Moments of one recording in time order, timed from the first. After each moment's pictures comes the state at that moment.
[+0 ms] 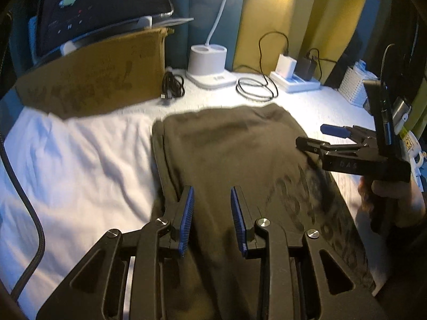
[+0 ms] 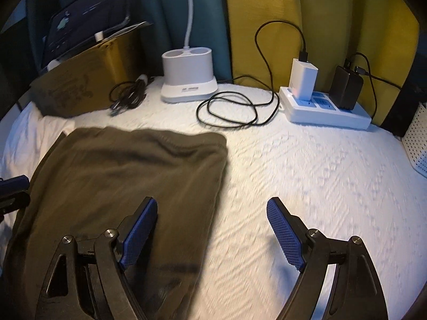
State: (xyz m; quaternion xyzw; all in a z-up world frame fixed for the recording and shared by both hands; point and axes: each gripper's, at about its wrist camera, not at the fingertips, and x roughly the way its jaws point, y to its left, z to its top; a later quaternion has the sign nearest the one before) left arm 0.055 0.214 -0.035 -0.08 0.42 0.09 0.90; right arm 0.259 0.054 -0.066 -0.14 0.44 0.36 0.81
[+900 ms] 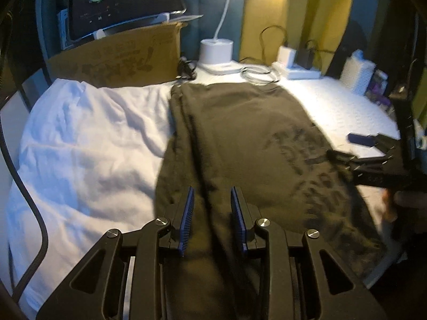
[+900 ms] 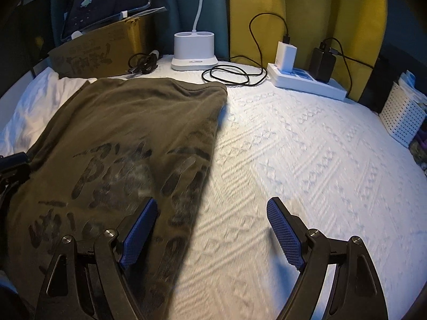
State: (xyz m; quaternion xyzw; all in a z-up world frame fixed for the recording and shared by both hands) left arm -0.013 0.190 -0.043 -0.07 0.41 0.12 0.90; right arm 0.179 0.001 -0.065 -0.17 0.43 0.34 0.82
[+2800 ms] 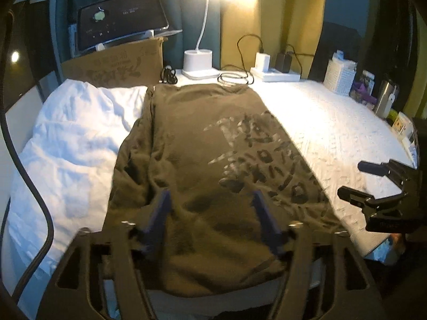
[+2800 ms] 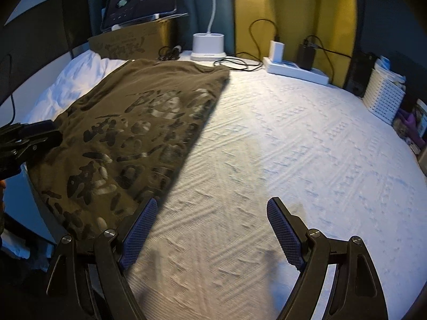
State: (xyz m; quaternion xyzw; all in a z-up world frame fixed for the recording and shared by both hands) left arm -0.047 0.099 -0.038 -0.07 0.37 0.15 0.91; right arm 0.096 -0.105 -0.051 -0.17 0.42 0.36 0.81
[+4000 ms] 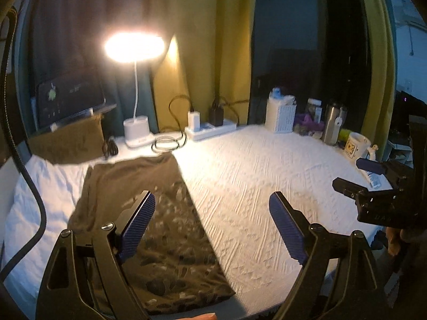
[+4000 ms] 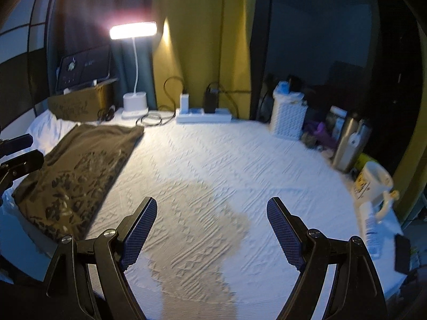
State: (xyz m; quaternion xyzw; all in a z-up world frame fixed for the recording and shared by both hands) left arm -0.021 -0.020 0.041 -0.01 0.26 0.07 0.96; right arm 0.110 -0.240 0.055 -0.13 0.32 0.25 0.91
